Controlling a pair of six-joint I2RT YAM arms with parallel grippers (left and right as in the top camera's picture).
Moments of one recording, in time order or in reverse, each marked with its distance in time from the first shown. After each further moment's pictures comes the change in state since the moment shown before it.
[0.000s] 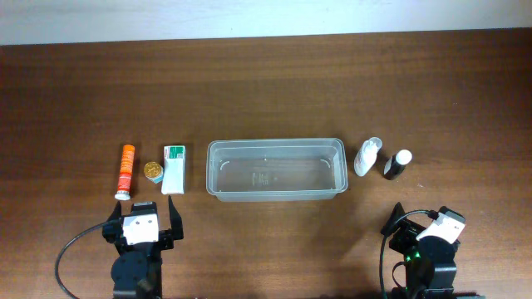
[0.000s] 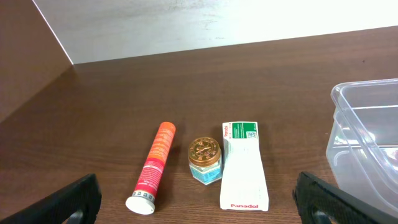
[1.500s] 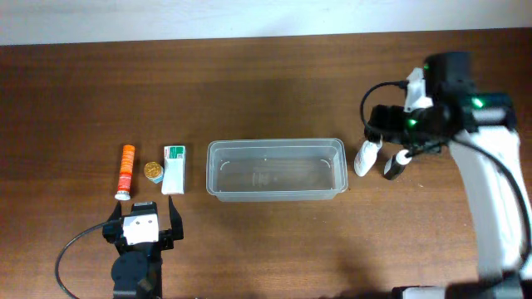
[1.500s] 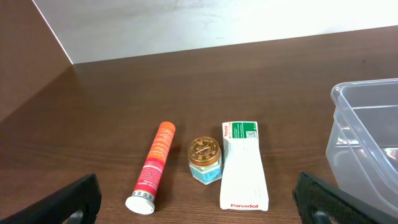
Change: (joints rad) left arm 0.000 0.001 0.000 0.000 0.000 0.000; right arm 0.000 1.538 1.376 -0.548 -0.449 -0.189
